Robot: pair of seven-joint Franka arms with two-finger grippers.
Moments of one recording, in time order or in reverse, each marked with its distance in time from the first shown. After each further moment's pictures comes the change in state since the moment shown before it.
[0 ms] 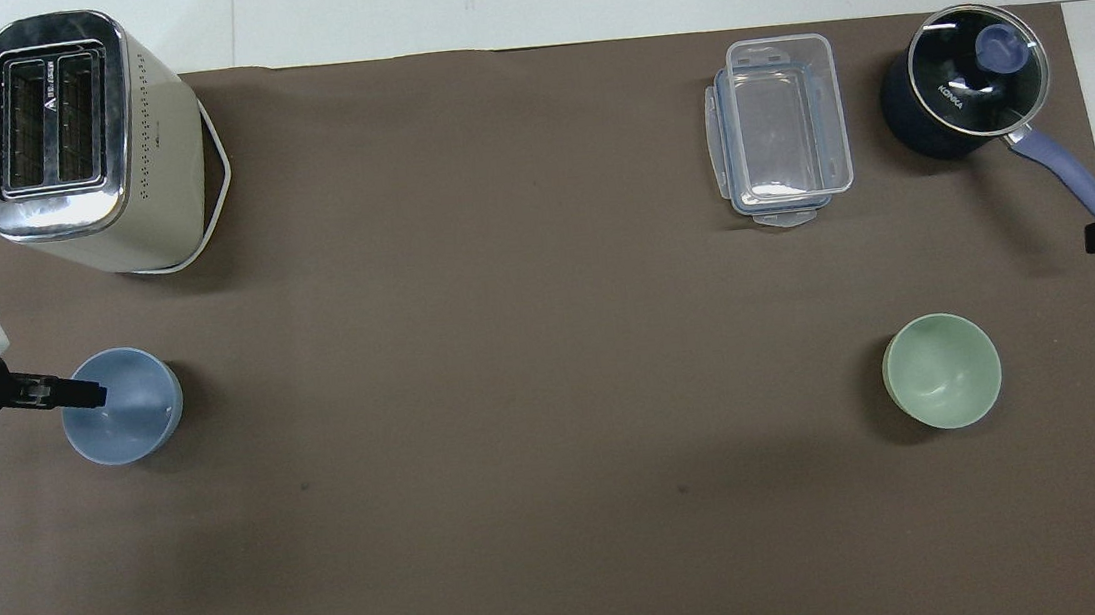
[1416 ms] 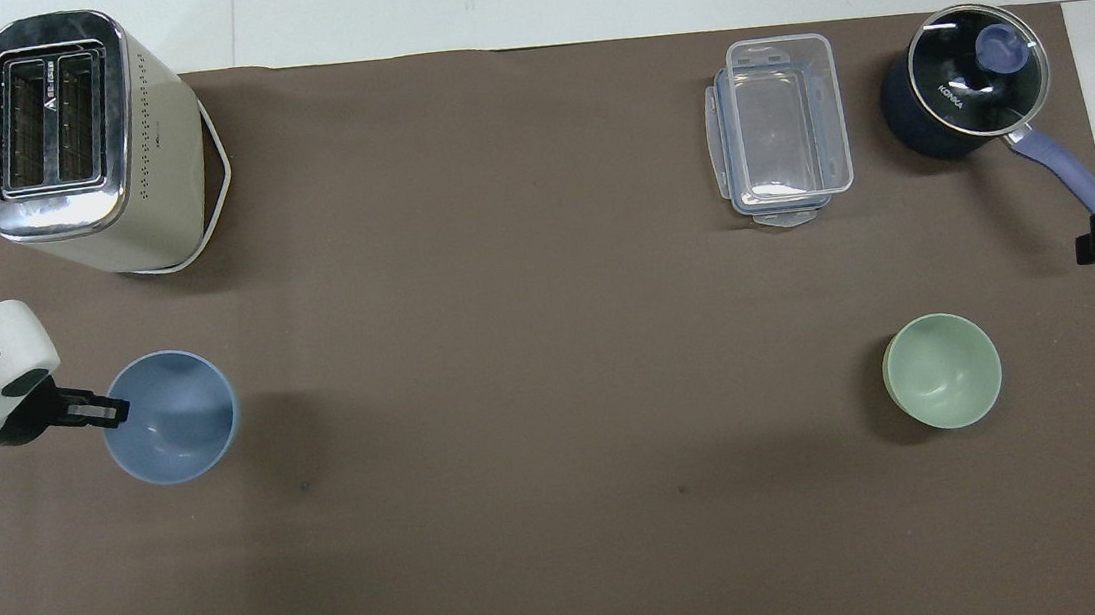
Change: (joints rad) left arm -0.173 -0.220 -0.031 -0.024 -0.027 -0.181 -0.120; right arm -0.025 -0.001 0.000 -0.058 0.000 0.026 -0.036
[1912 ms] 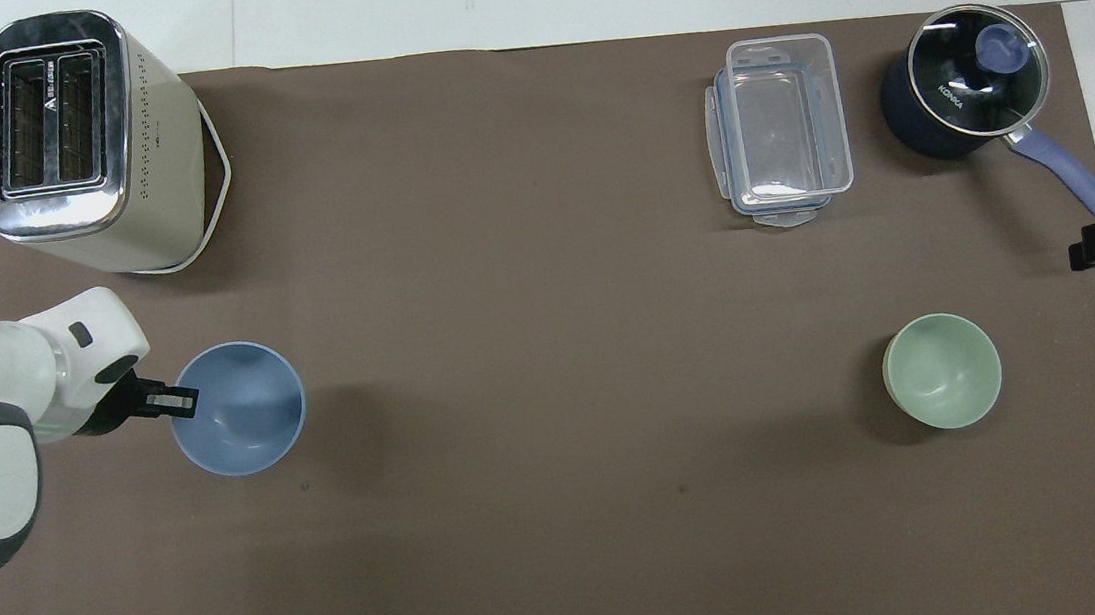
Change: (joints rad) left arm -0.331 0.031 -0.009 -0.007 -0.001 0.104 -0.423; right arm -0.052 0.008 -0.001 -0.258 0.000 0.260 -0.223
